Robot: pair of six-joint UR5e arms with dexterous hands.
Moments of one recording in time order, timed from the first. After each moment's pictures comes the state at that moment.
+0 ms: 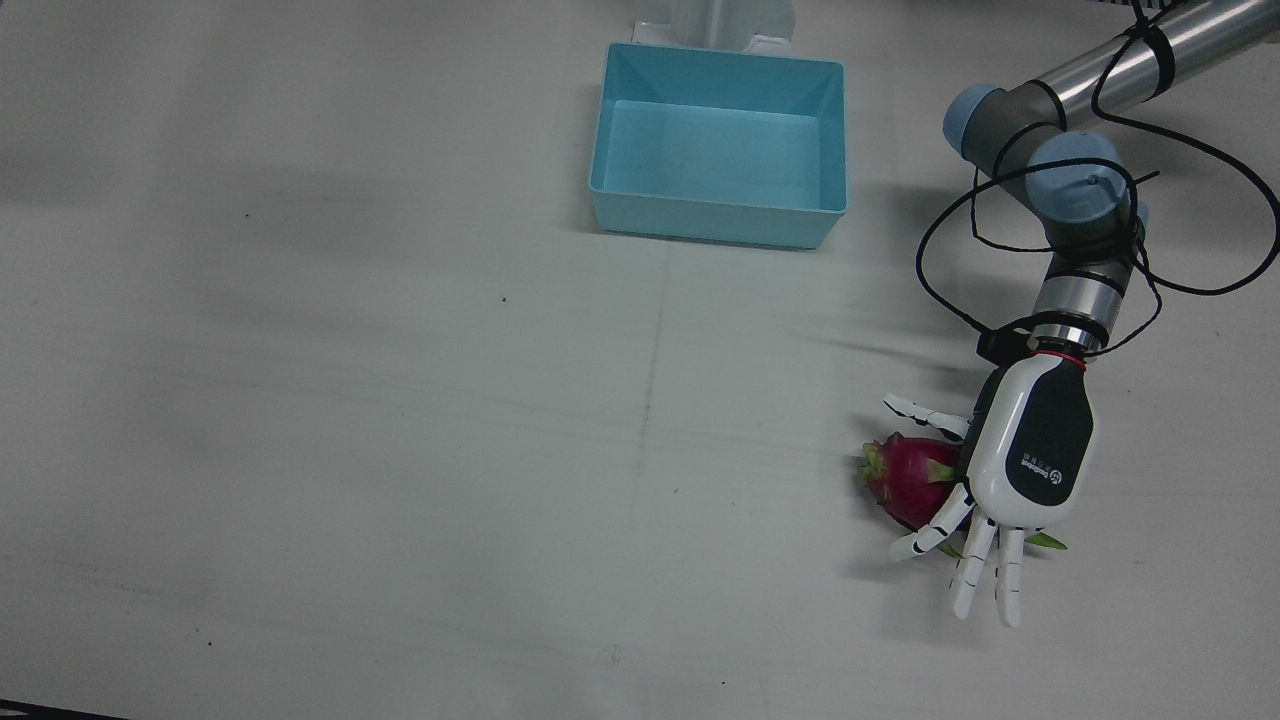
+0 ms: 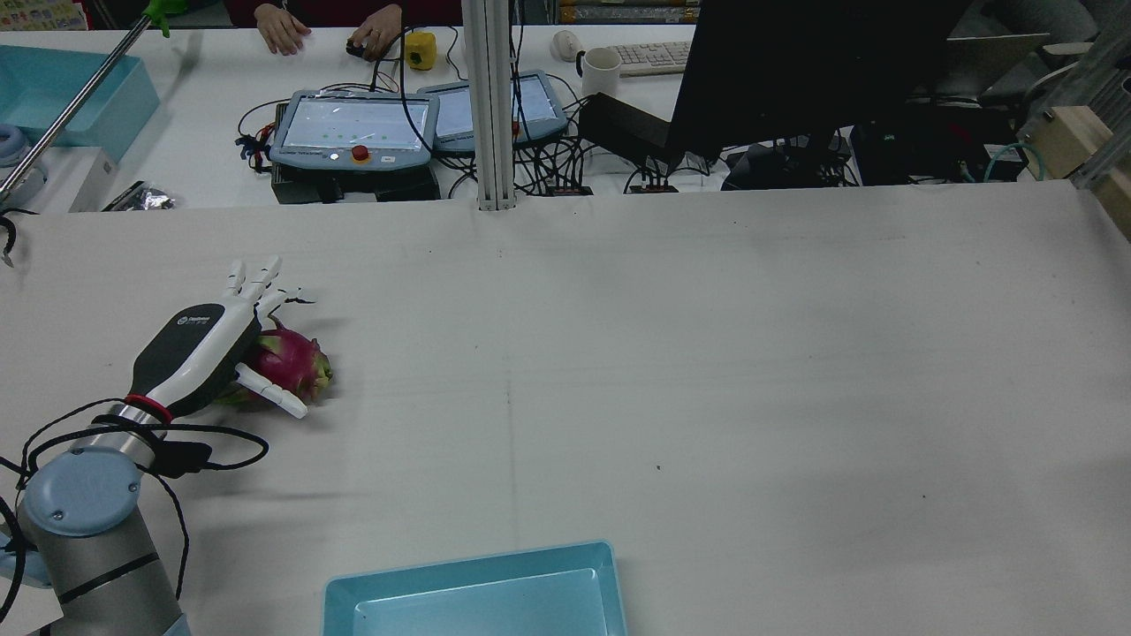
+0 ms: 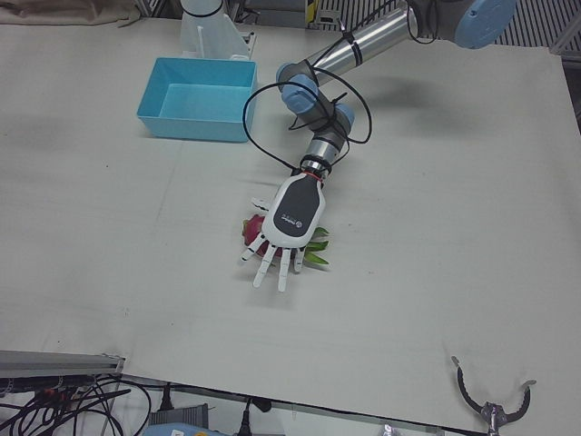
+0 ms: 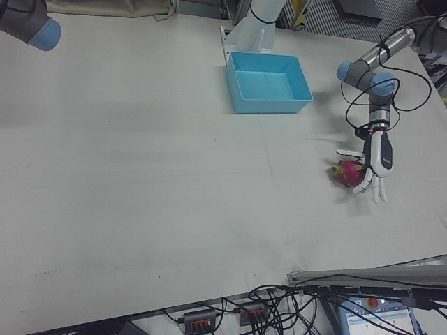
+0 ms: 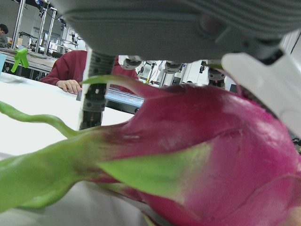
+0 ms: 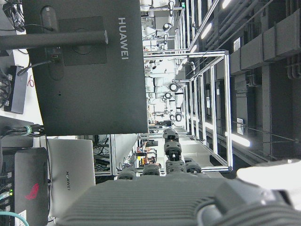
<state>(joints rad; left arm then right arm) -0.60 -1.92 -1.63 0.30 0.91 1.38 1.47 -1.54 1.58 -3.20 -1.44 0.08</state>
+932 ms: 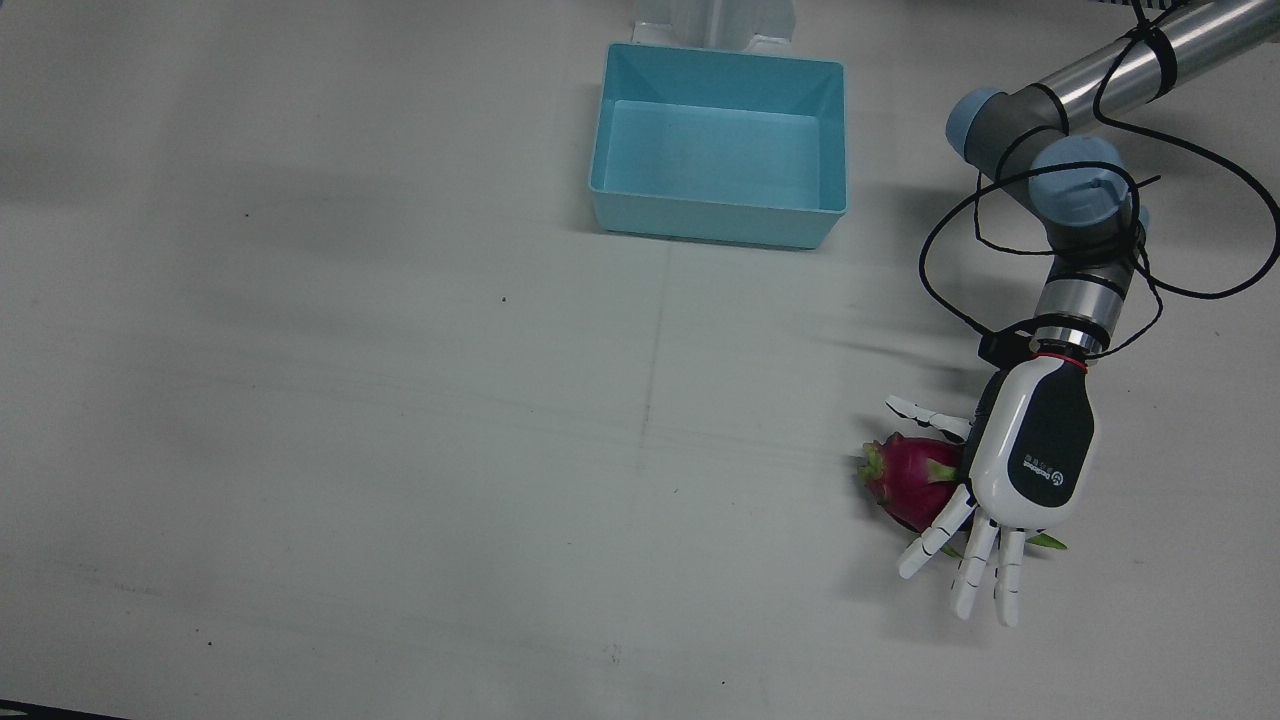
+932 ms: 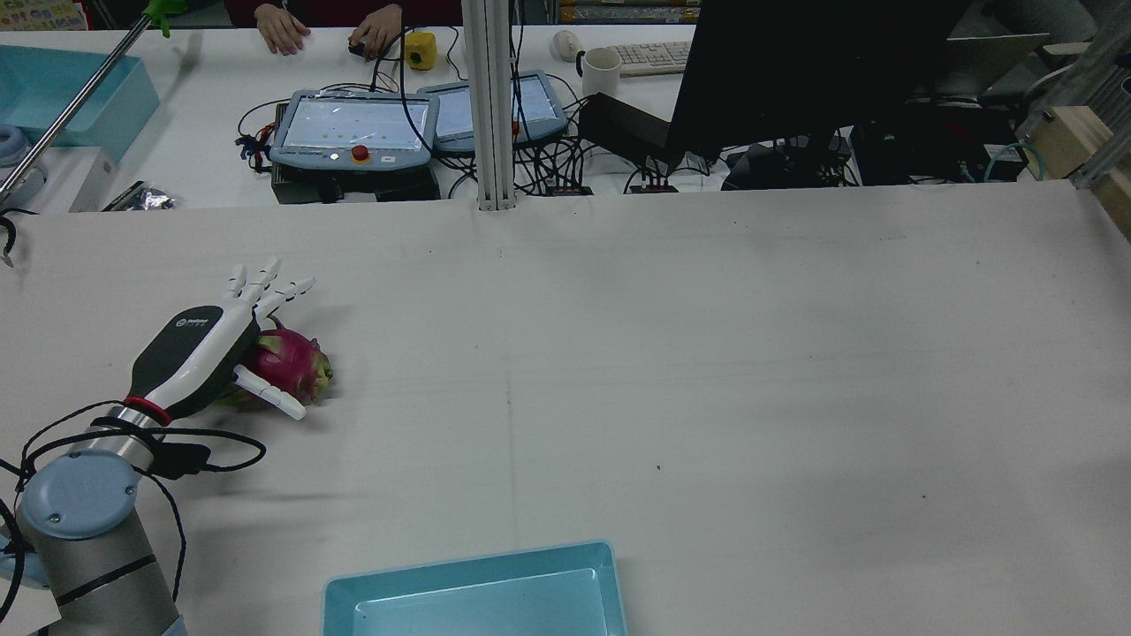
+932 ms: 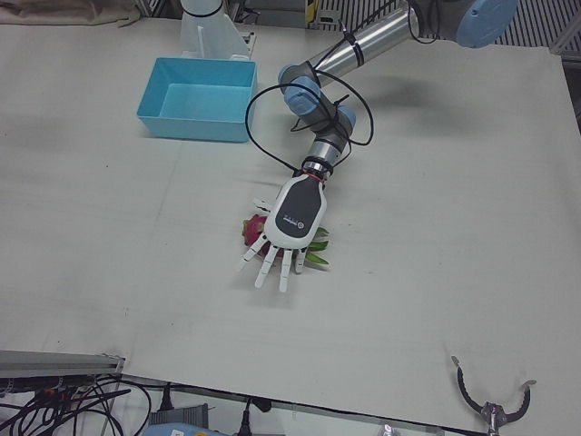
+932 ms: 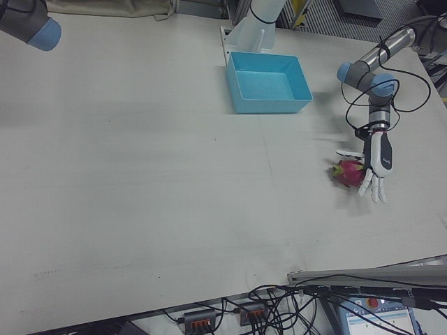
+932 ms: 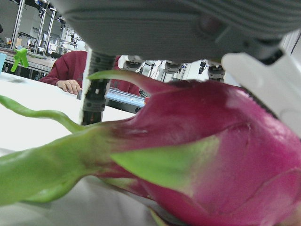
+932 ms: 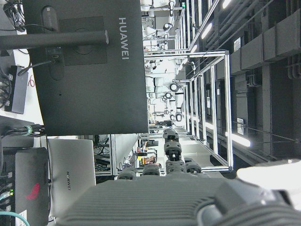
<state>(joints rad) -0.60 -1.92 -1.62 0.28 0.91 1.39 1.47 -1.54 1.58 -3.20 -1.44 0.08</state>
